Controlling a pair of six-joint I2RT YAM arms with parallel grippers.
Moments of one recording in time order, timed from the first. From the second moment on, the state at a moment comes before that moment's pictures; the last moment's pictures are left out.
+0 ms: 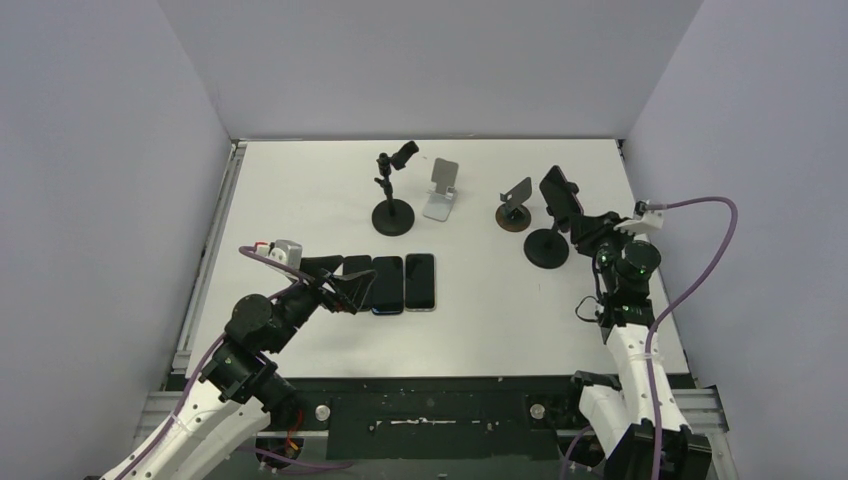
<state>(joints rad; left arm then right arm) -0.66 0.40 0.44 0.03 -0.04 -0.46 -0.18 0.85 0.47 0.33 -0.28 0.51</state>
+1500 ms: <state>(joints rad) -0.67 0.43 0.44 0.06 0.05 -0.46 0.07 0.45 0.45 -0.12 -0.41 0.51</state>
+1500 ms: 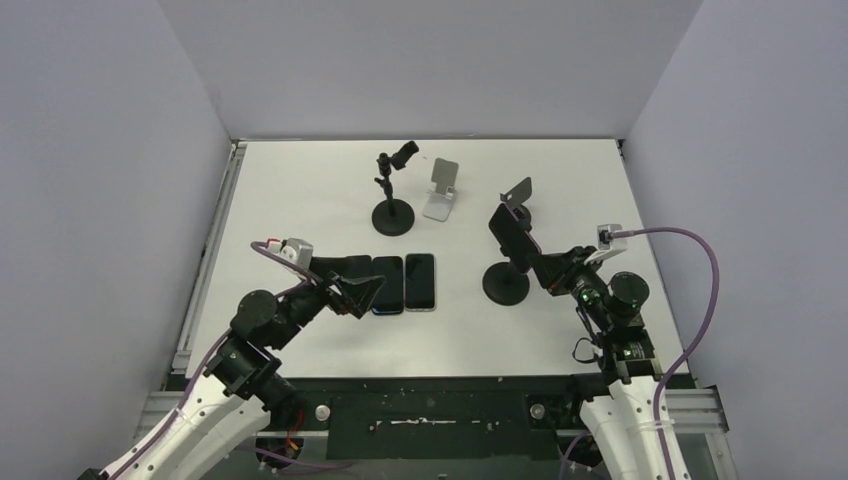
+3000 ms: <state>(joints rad) -0.76 1.07 0.69 0.37 0.35 0.24 0.17 0.70 0.73 -0.43 -0.62 0.39</state>
